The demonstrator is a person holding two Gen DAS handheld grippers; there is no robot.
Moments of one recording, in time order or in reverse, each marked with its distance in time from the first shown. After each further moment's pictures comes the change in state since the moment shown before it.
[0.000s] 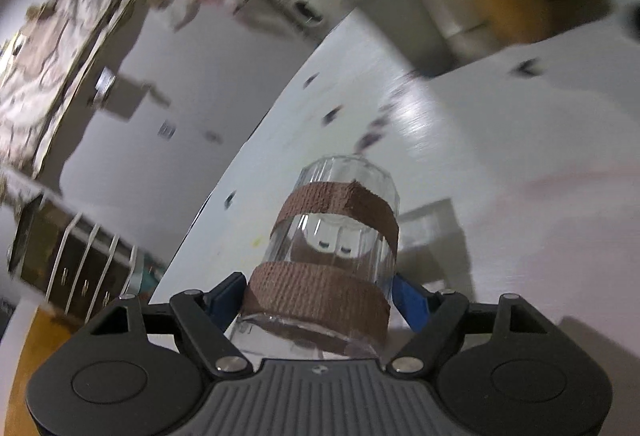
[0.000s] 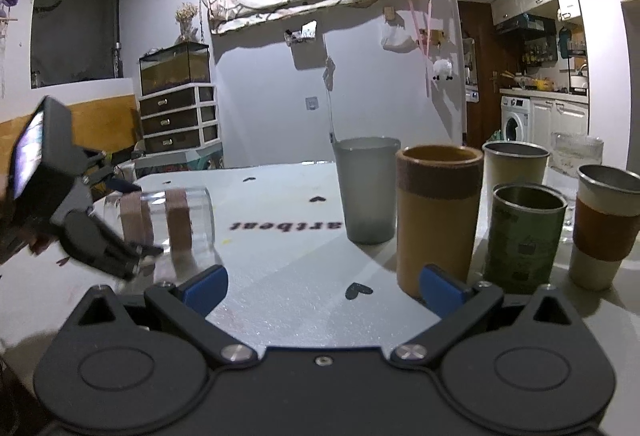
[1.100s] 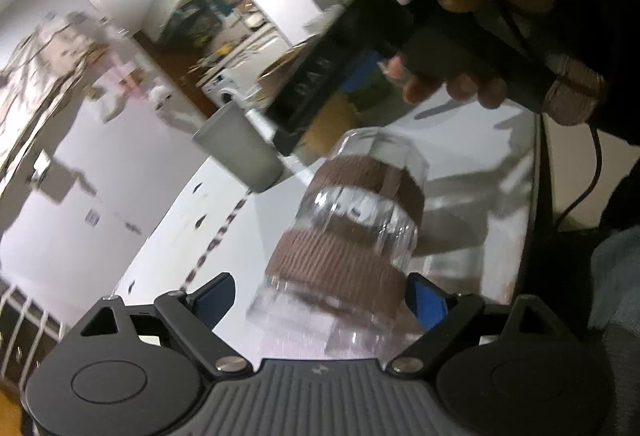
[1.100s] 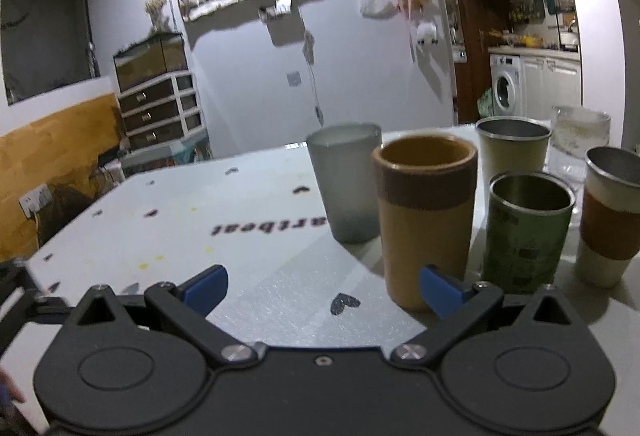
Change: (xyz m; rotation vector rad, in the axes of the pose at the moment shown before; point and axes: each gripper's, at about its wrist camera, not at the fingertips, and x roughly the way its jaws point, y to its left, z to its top) left arm -0.082 -0.103 -0.003 -0.017 -0.277 -0.202; right arm 0.049 -0.020 0.024 0.085 0.143 -0.029
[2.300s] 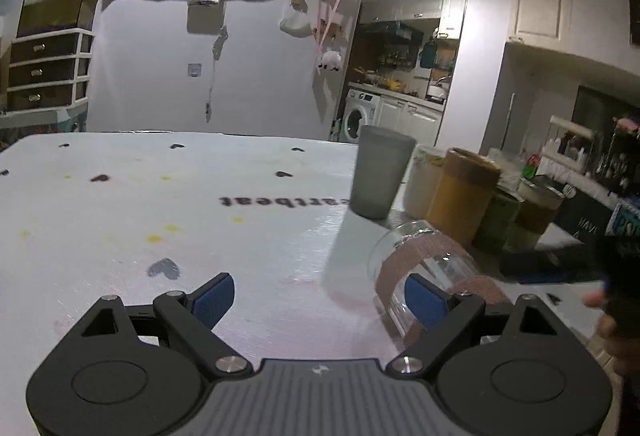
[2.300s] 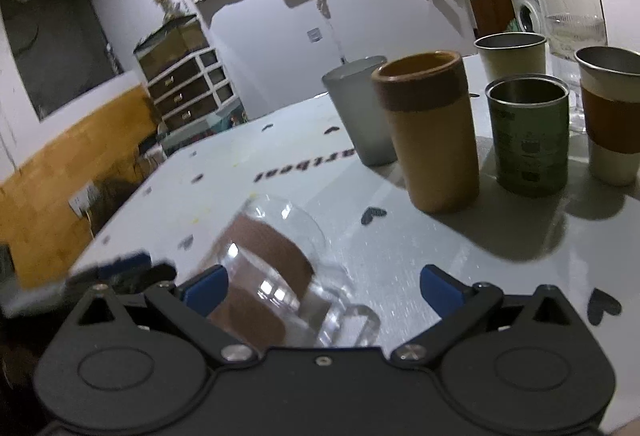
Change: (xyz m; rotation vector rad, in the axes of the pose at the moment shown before) left arm -0.005 0.071 -0.047 -0.934 -0.143 0.034; right arm -0.036 -0.025 -0.017 0.175 0.131 0.190
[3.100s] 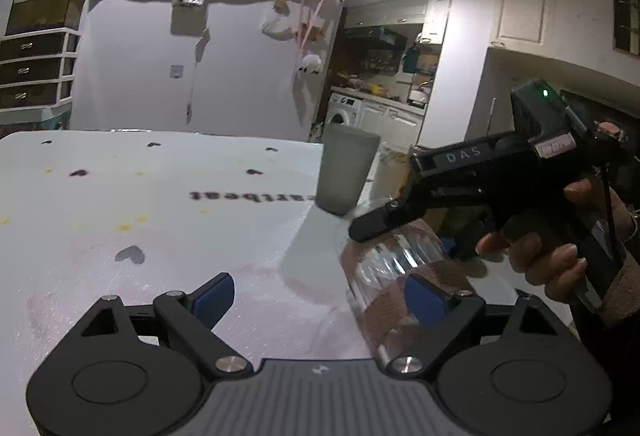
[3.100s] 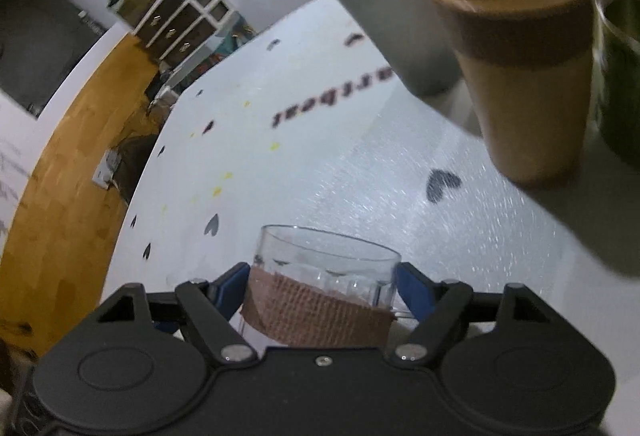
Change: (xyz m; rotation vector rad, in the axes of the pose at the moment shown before) left arm -0.007 -0.020 -0.013 0.004 -0.022 -0.054; right arm 0.082 0.017 0.051 0.106 0.358 0.103
